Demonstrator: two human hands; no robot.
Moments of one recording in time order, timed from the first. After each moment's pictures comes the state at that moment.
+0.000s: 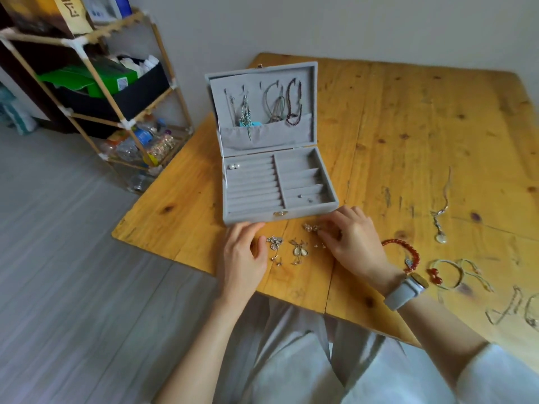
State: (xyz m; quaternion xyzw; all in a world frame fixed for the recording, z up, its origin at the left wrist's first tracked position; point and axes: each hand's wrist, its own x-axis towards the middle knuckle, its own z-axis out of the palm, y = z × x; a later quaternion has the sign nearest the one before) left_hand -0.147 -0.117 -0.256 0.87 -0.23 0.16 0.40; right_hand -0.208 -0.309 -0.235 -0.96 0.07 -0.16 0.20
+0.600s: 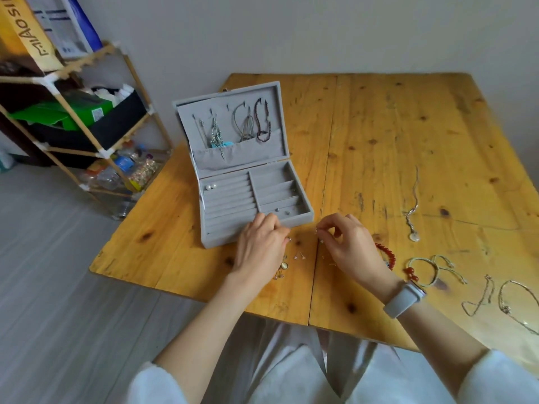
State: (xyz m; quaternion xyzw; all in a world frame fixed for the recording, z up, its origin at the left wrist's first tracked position) left_hand -0.134 -0.176 -0.223 0.88 -0.43 0.12 0.14; right_hand -0.225 -0.325 -0.227 -0.92 0.12 -0.20 0.32
